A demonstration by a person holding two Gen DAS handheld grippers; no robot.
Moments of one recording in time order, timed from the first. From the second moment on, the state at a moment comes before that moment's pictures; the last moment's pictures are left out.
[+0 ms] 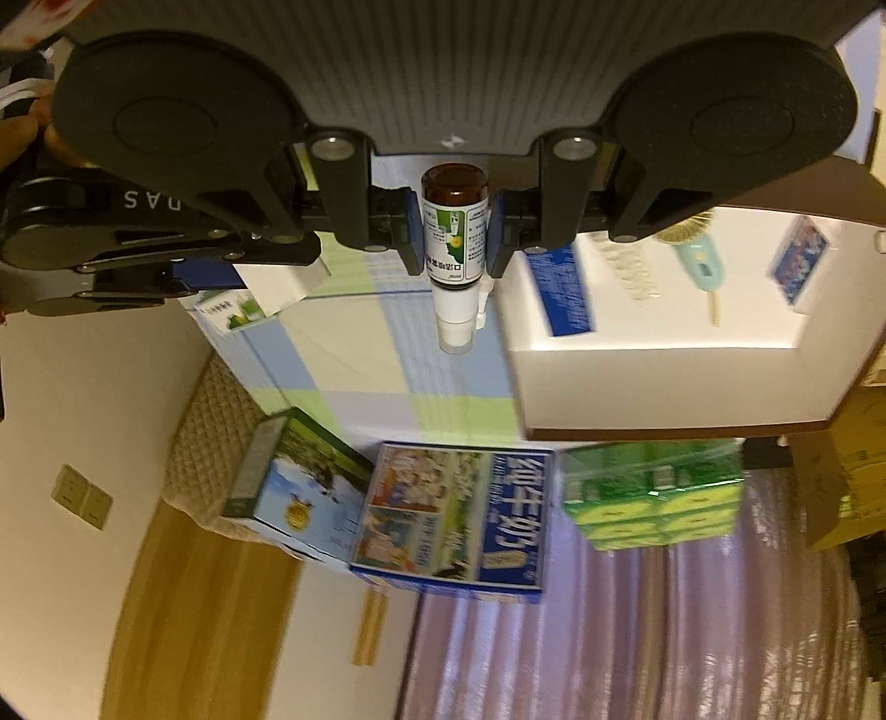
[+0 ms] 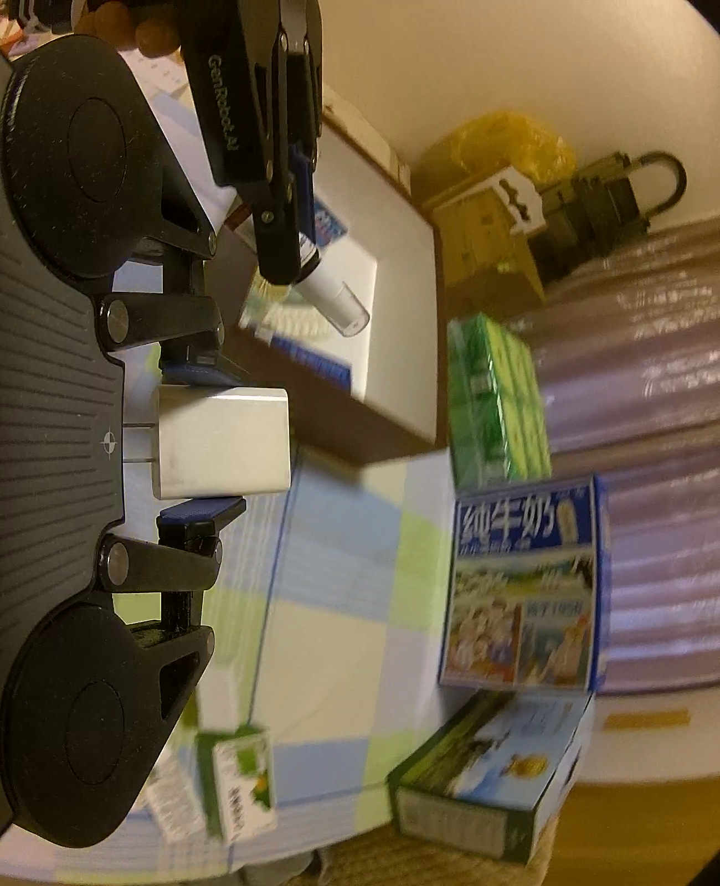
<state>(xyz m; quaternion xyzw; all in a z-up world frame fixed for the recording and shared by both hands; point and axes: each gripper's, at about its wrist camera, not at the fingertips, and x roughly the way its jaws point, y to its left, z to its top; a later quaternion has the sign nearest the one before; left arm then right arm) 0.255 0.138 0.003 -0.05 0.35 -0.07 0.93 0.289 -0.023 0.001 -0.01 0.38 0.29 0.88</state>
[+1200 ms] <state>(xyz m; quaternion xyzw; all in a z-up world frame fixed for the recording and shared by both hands) 0.320 0.355 -0.059 -0.06 0.43 0.01 0.90 0.364 0.226 -0.081 -0.03 0.48 0.33 0.81</state>
